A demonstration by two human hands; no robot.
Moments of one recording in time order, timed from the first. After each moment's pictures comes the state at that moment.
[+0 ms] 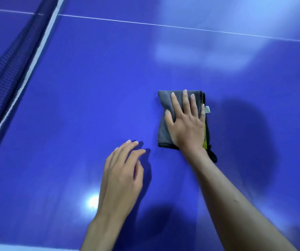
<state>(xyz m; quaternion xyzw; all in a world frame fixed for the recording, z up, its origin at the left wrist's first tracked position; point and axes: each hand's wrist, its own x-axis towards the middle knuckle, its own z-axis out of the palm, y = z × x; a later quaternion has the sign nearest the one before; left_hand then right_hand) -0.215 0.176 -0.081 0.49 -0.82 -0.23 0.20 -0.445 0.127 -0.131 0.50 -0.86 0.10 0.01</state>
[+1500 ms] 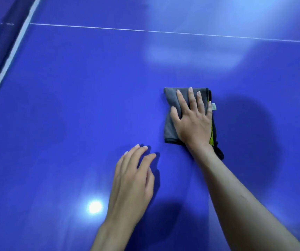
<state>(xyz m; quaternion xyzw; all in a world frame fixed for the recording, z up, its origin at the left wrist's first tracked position) -0.305 0.192 -0.086 0.45 -0.86 -0.21 0.15 -0.545 0.133 -0.129 0.46 -0.88 0.11 -0.01</state>
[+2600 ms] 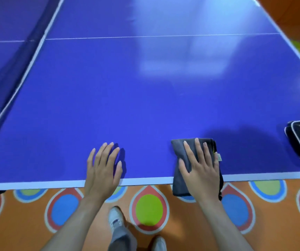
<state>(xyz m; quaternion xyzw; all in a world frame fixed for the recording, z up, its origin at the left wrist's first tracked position) -0.197 0.336 -0.121 0.41 -0.90 0.02 0.15 -0.468 0.498 -0.114 0.45 -0.89 0.08 0.02</state>
